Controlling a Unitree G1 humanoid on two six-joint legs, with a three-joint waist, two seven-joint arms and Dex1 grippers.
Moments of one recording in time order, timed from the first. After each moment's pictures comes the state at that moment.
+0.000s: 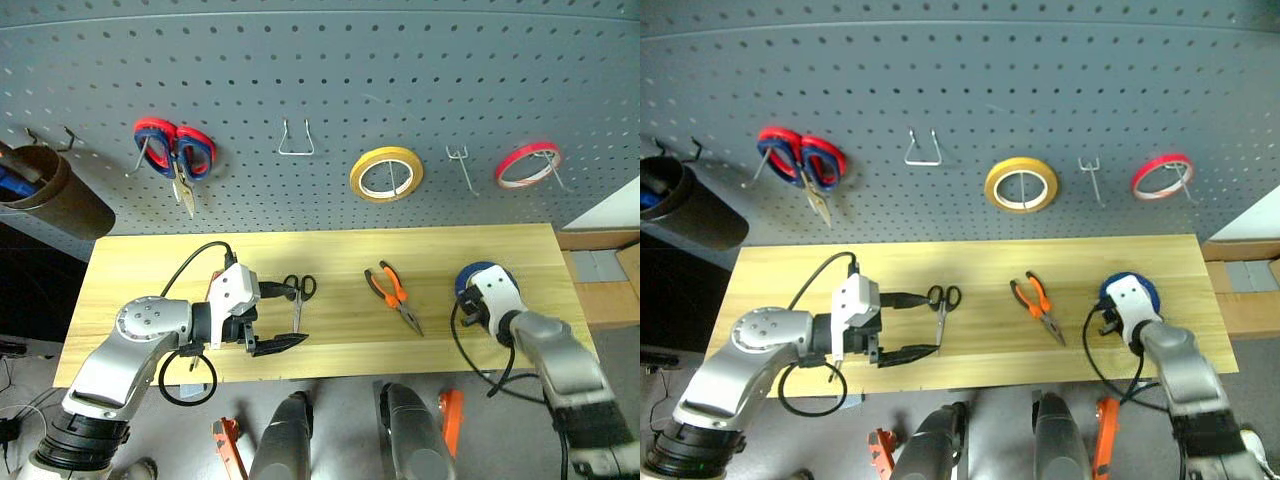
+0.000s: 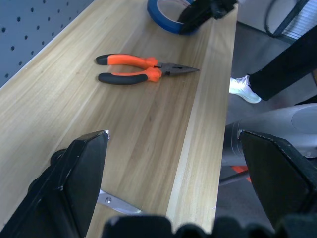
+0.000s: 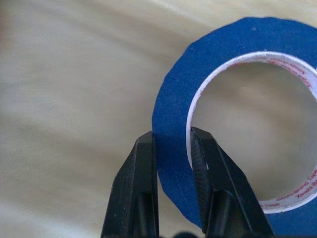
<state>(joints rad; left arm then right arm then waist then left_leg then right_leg) -0.14 0.76 -0.03 -0.28 -0.38 0.36 -1.08 -0.09 -0.47 0.02 -0.30 0.00 0.83 0.35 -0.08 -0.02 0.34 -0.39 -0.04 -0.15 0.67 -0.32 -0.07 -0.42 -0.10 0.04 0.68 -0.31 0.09</state>
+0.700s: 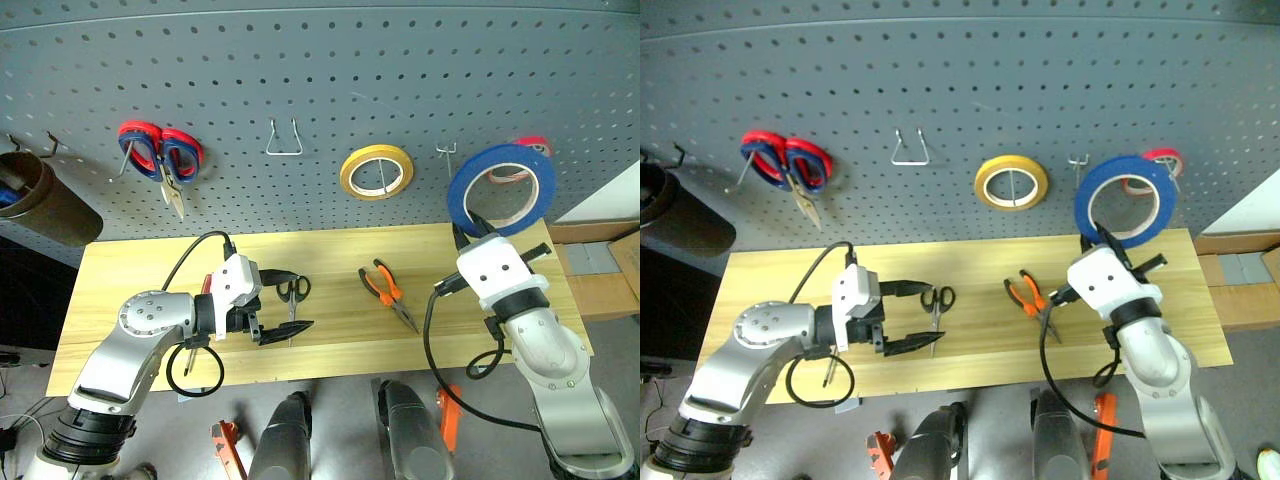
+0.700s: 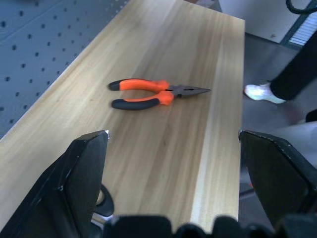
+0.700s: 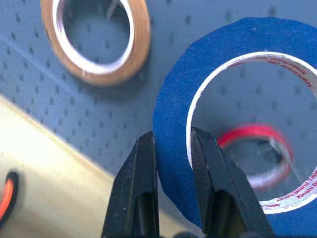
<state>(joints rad) -0.17 0.74 -0.02 -0.28 -0.39 0.33 -1.03 -0.11 -0.48 0.15 -0.76 -0.34 0.53 0.16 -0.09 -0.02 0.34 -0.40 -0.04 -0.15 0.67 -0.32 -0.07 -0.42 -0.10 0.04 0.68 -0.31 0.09</state>
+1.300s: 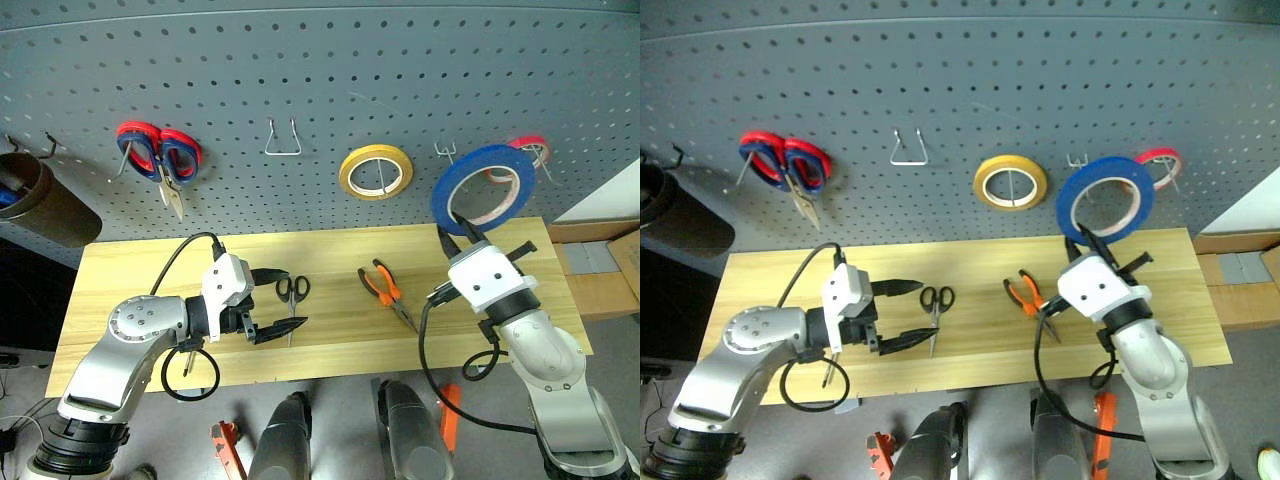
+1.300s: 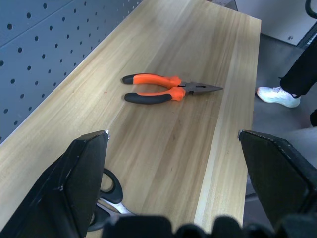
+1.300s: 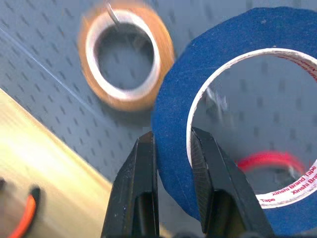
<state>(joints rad) -0.13 0.74 0.02 -0.32 -0.41 0.37 -0.99 -0.06 -0.45 0.17 -0.78 -0.38 0.38 0.25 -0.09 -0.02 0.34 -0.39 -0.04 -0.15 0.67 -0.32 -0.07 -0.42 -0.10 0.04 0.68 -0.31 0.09</state>
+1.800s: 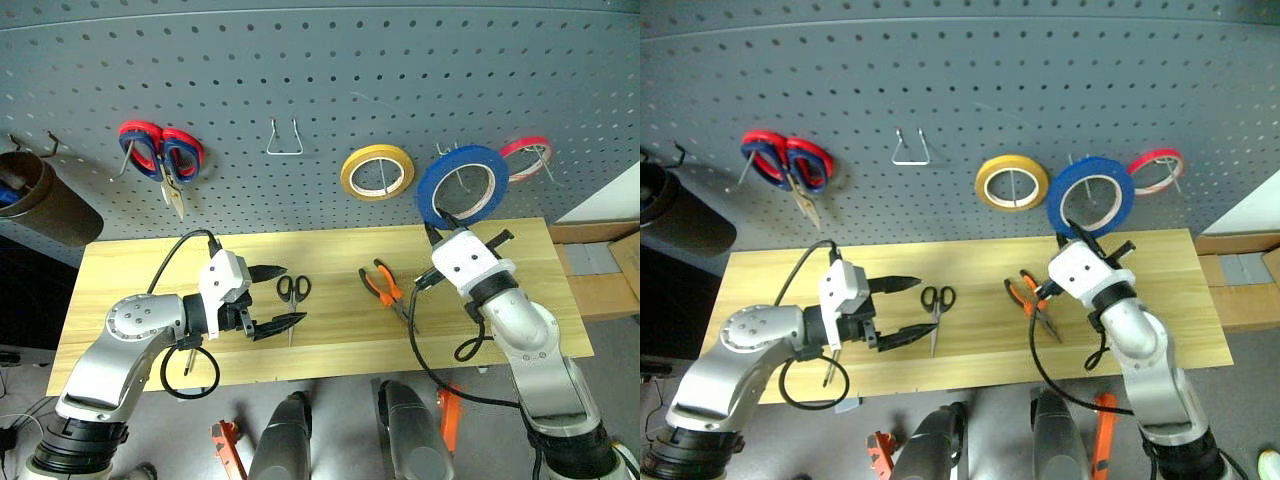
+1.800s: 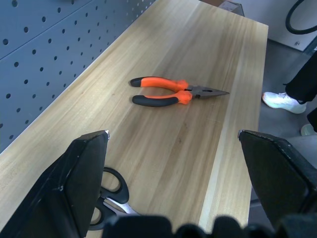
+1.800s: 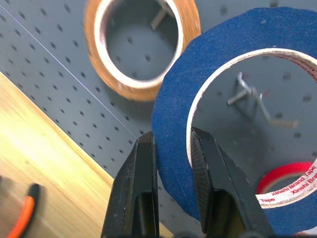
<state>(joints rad) -0.13 0.74 0.03 -0.32 -0.42 0.37 -0.97 -0.21 -0.42 0.14 -0.50 -0.36 0.31 0.27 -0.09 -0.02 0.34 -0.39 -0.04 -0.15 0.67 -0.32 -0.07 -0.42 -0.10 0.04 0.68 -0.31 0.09</state>
